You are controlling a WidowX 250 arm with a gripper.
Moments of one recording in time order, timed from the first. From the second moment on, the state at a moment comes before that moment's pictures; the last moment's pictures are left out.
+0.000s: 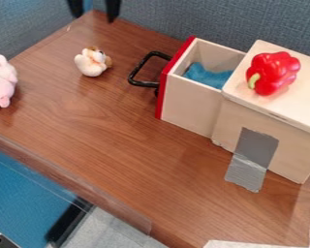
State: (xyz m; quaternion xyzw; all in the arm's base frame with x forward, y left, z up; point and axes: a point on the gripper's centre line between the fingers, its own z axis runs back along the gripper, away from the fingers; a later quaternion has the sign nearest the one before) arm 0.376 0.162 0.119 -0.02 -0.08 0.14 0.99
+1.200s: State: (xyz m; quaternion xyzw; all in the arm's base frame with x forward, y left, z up) arm 0.382 0.157 0.015 0.03 0.00 0.20 0.98
